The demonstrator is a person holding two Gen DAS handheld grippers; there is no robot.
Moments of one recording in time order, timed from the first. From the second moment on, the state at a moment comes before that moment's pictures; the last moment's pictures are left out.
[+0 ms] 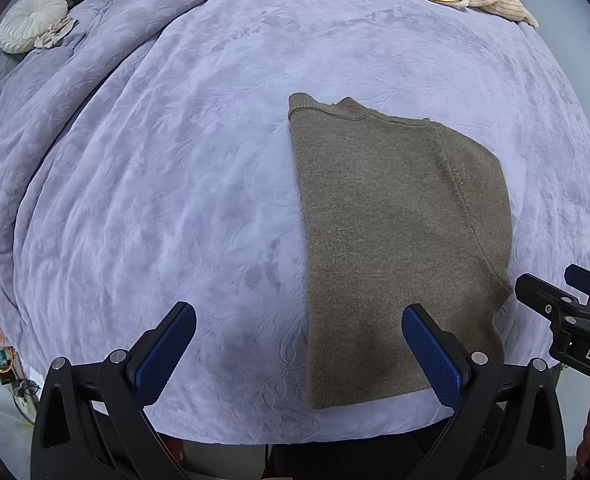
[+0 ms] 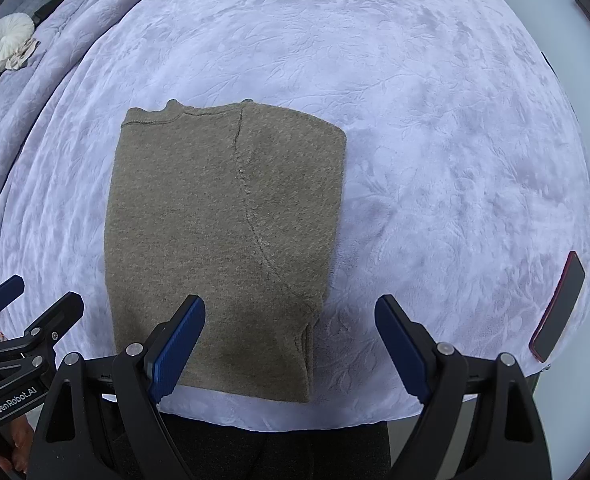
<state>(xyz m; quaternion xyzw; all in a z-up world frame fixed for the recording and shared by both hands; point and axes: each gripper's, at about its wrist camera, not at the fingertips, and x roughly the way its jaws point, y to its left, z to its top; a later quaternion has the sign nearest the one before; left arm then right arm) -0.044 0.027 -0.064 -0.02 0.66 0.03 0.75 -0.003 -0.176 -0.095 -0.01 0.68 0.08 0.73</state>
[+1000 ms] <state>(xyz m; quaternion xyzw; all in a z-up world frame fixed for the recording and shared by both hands) -0.047 0.029 -0.064 -0.02 0.66 0.04 0.75 -0.004 -0.176 -0.096 -0.01 0.68 0.08 0.73</state>
